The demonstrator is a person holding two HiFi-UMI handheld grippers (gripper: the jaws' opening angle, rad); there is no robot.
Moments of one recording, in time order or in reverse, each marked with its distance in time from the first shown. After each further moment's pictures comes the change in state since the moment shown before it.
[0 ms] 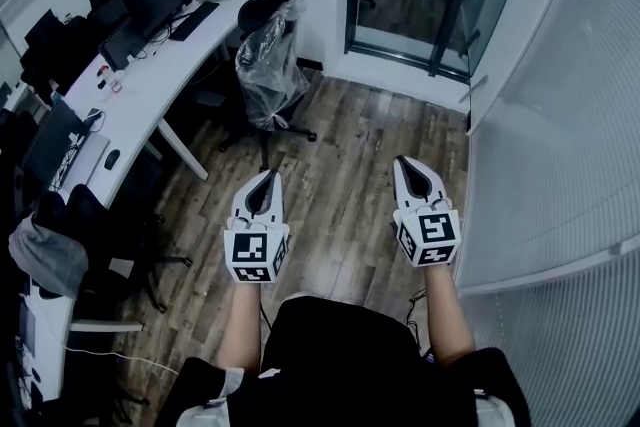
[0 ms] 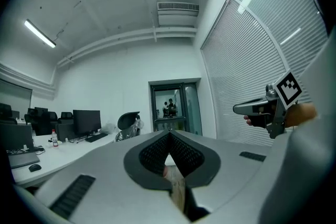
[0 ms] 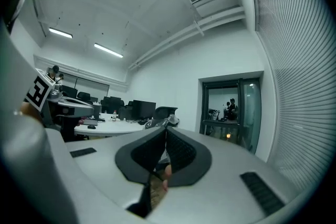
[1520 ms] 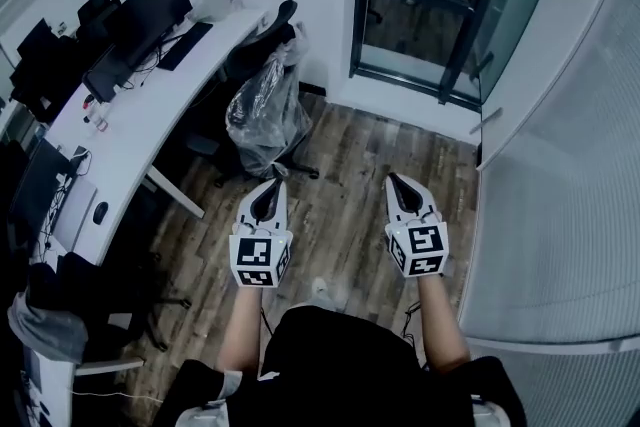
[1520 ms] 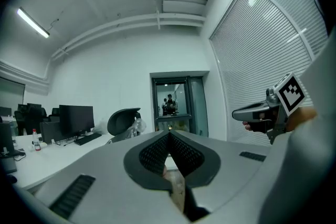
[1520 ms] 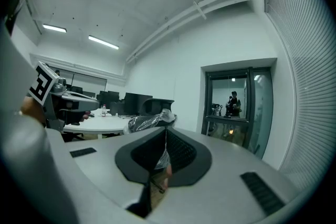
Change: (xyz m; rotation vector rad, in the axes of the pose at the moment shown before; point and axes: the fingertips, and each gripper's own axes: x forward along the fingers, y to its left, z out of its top) left arm 0.244 0.096 -0.016 -0.013 0.041 -0.020; right arm 0.248 -0.071 -0.029 0.003 0.074 0.017
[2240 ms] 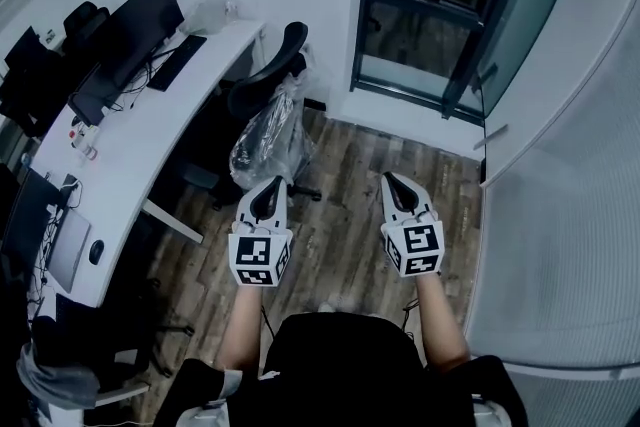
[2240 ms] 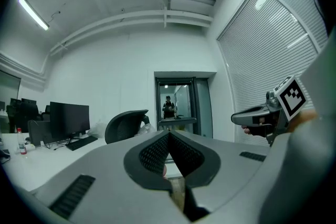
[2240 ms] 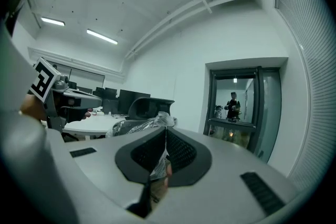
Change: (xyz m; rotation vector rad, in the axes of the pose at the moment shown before) left arm 0.128 0.106 0.007 -0.033 -0.030 -0.023; right arm 0.164 -0.005 0.021 -0.037 0.009 -0.009
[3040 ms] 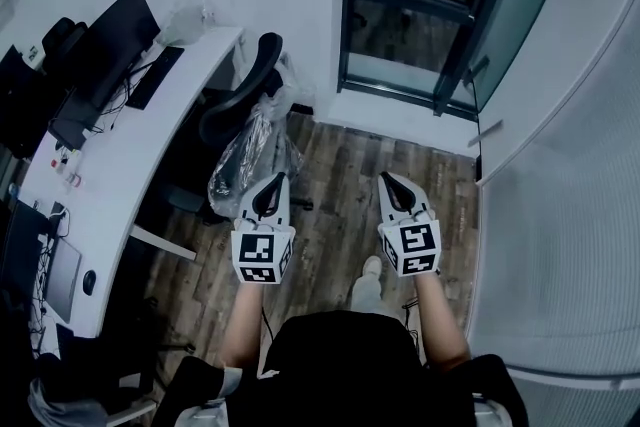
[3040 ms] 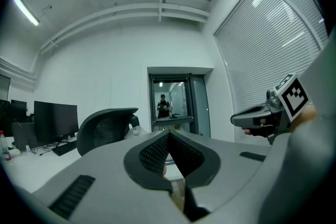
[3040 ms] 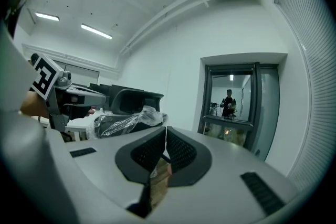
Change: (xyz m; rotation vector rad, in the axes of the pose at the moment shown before) left arm 0.111 -0.009 -0.004 0.029 0.014 -0.062; right arm 0.065 -0.063 -0.017 -0.003 0.036 -0.039
